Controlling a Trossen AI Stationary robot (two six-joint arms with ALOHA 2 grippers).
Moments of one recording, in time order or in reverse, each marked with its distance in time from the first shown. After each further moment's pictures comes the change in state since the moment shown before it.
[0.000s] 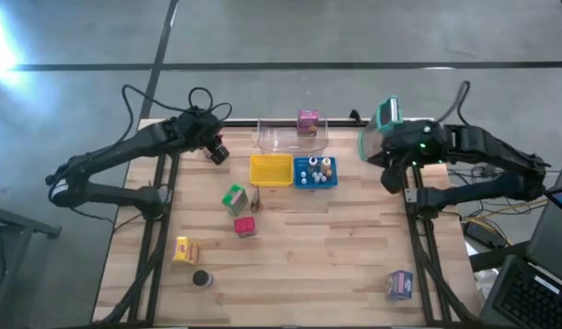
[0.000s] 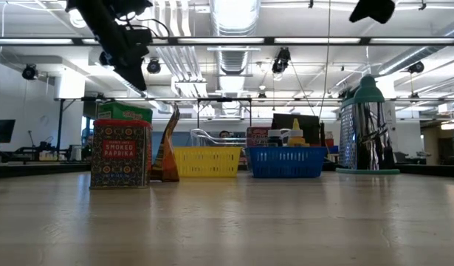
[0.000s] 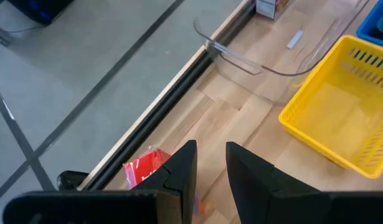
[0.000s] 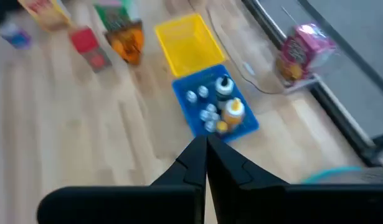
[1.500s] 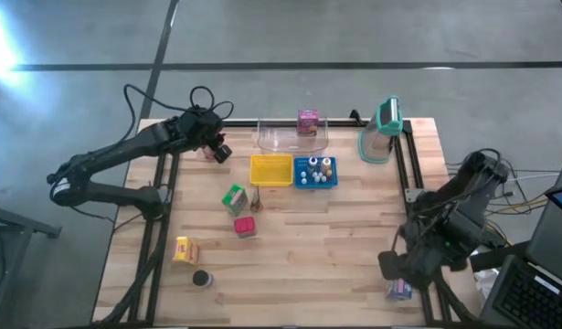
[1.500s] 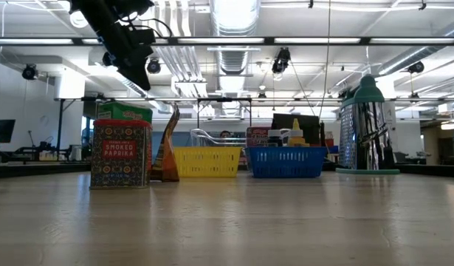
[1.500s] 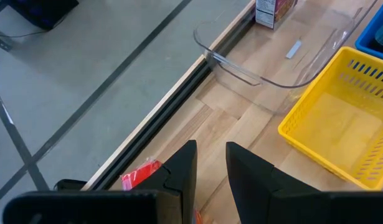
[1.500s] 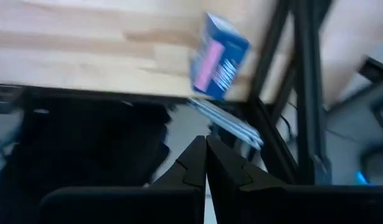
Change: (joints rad) left arm 0.000 0.019 -0.001 0.046 0.000 0.001; right arm 0.991 0.561 0.428 -0.454 -0.337 2.150
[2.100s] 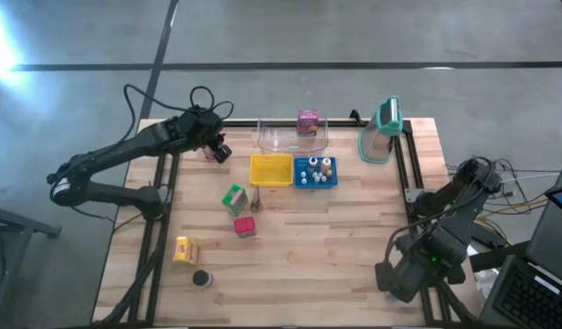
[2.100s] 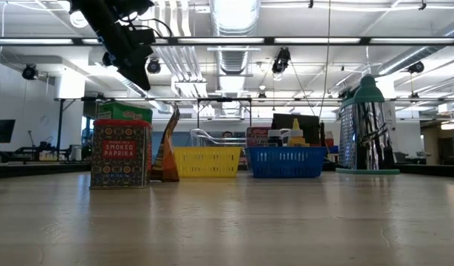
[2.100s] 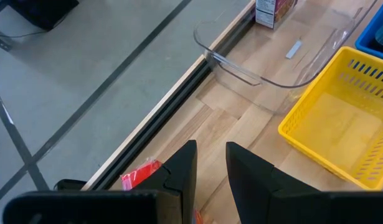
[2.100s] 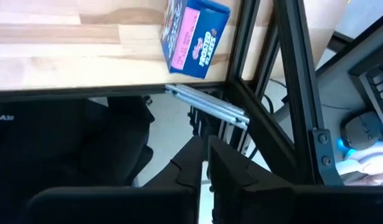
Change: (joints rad) left arm 0.000 0.000 0.000 0.000 0.000 0.000; right arm -0.006 0.105 0.020 0.002 -0.158 0.056
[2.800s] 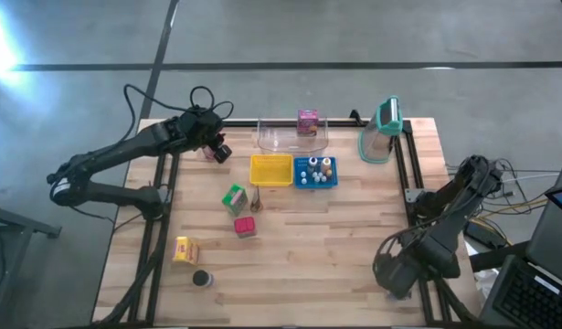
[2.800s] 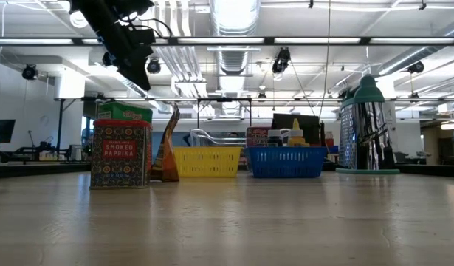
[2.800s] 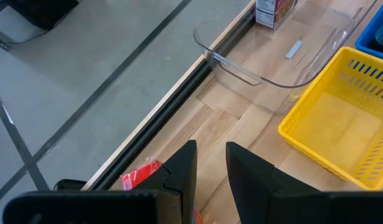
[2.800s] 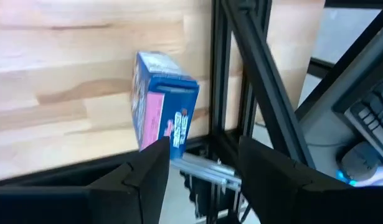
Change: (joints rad) left arm 0.000 0.000 0.000 0.000 0.000 0.000; right arm 0.009 -0.044 -0.249 0.016 0.031 0.064
